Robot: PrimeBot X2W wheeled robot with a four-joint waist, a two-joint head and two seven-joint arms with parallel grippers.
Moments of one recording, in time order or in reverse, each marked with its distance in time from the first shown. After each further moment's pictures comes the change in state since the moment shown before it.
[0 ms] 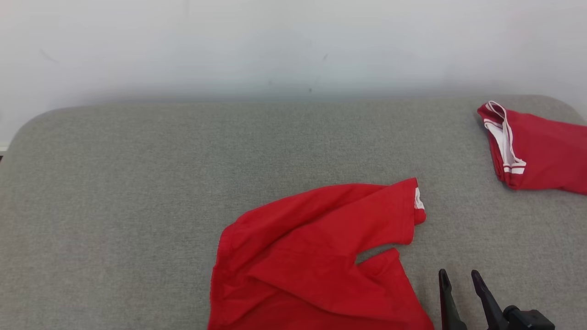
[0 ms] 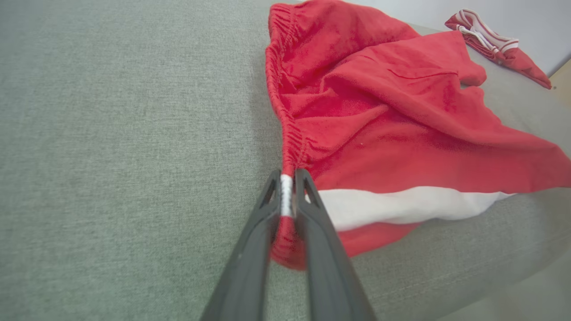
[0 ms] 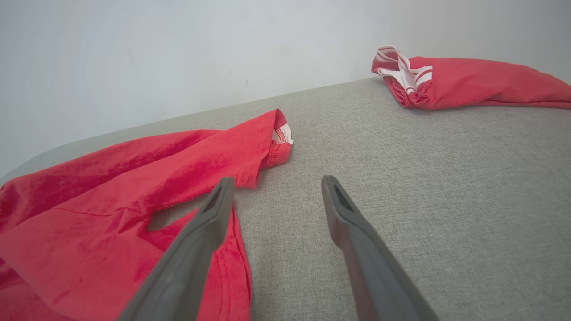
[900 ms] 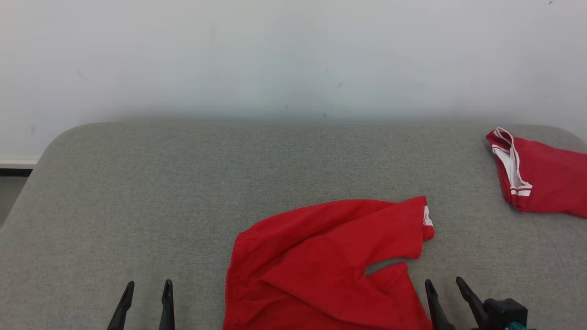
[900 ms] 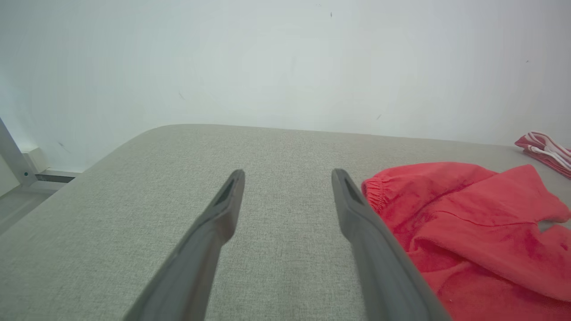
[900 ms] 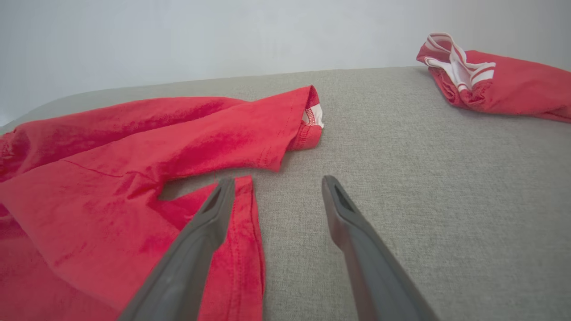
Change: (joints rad) left arm -0.027 -0.088 0.264 -0.112 0.153 0.056 -0.082; right arm -0.083 -0.090 0.101 0.190 0.000 0.000 0.037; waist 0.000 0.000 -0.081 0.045
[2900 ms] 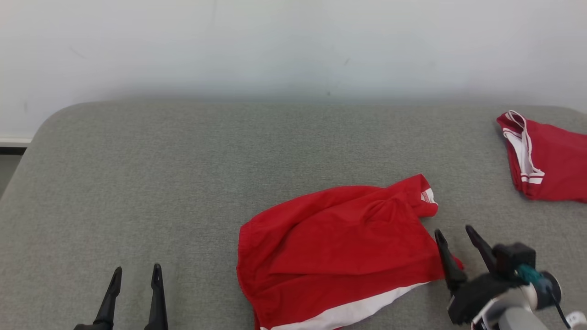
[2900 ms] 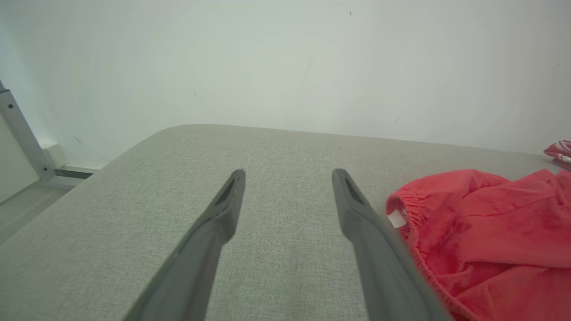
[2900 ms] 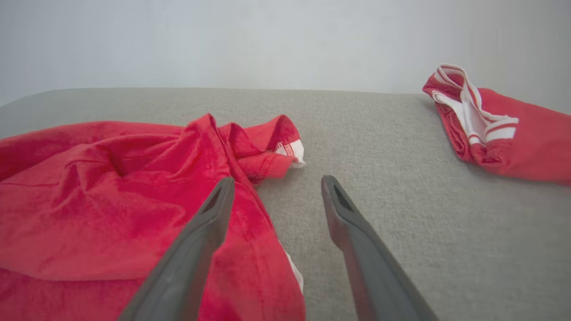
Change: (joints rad) left arm -0.032 -0.095 0.130 -0.013 0.095 -0.066 0.000; right arm -0.291 -0.152 0.146 0.224 0.104 0.000 -0.031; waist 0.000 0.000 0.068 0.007
